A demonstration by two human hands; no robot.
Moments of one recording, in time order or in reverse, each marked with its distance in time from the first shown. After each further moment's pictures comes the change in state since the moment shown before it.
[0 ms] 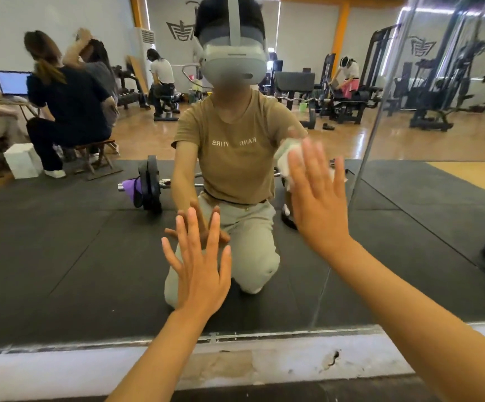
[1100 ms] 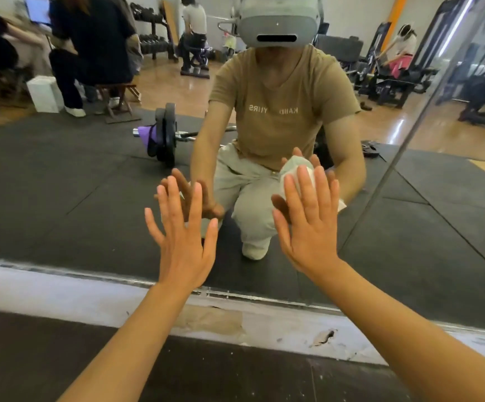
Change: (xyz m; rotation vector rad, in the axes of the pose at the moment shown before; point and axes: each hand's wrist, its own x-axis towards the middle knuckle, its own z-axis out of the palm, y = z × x) left_hand -0.057 -0.018 0.024 0.005 -0.043 -0.163; right_hand -0.116 -0.030 0.034 0.243 -0.057 -0.115
